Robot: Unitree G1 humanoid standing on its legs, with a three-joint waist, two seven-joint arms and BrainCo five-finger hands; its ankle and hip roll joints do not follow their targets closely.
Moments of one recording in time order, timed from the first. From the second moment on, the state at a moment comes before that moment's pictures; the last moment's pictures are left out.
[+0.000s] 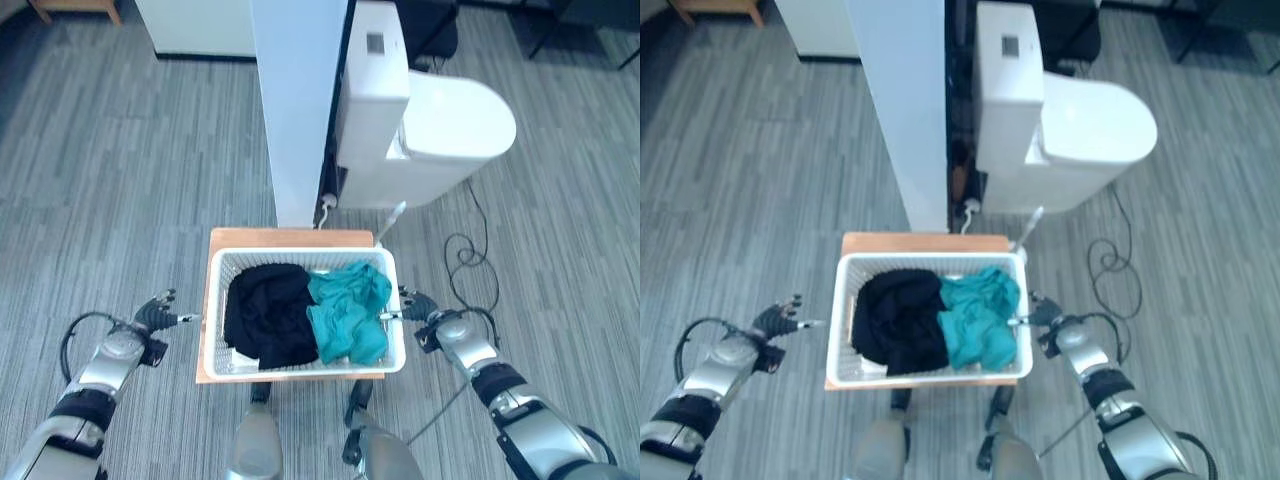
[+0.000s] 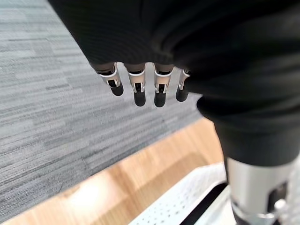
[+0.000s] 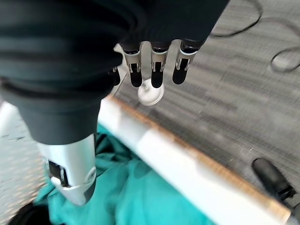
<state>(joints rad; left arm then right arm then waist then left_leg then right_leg) -0.46 0.70 -0.32 0.85 -0.26 0.11 -0.06 -0.56 -0.38 0.38 0.82 0.09 0.18 0.03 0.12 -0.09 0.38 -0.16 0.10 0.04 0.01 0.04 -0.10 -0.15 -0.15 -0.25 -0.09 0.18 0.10</state>
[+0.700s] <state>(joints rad) -0.92 0.58 -0.70 1.27 -0.13 0.01 0.04 -0.69 -0.35 0.50 0.92 0.14 0.13 -0.05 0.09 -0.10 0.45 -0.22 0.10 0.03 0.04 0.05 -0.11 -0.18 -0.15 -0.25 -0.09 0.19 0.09</state>
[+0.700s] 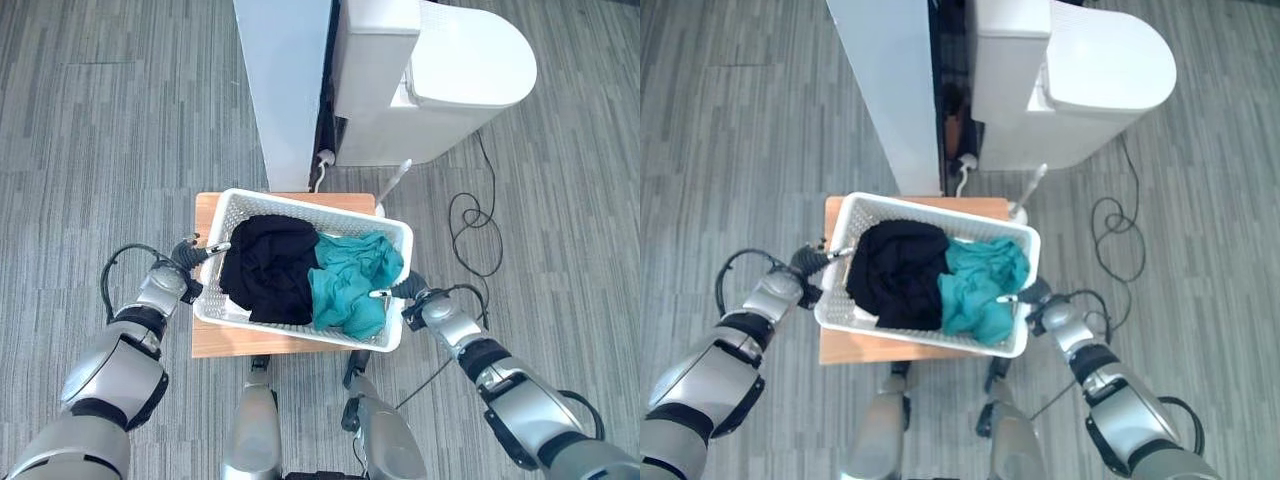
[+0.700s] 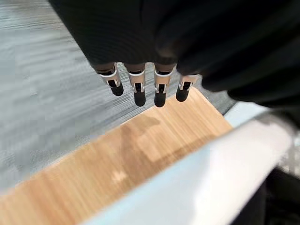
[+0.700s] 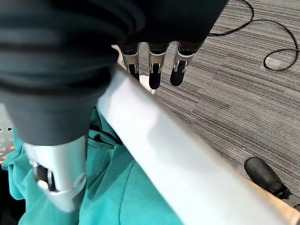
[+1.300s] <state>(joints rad) -0.98 0.91 -0.89 0.67 0.41 0.14 -0.06 -0.72 -0.45 0.45 0.75 0.10 0.17 -0.03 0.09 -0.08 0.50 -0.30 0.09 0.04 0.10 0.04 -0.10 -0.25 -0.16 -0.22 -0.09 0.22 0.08</state>
